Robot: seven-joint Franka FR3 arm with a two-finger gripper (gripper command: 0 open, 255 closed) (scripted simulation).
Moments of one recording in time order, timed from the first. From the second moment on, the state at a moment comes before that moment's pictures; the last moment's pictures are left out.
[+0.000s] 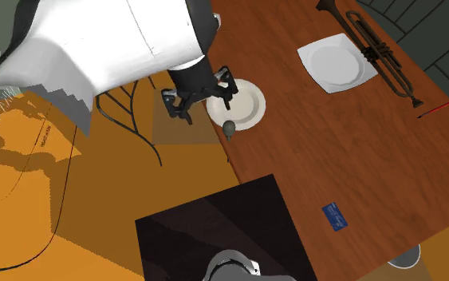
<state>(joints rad) -0.07 -0.32 -0.02 -2.30 -0.16 1.75 -0.05</state>
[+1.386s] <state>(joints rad) -0.13 0.42 -0.07 -2.01 -0.22 1.94 0.11</state>
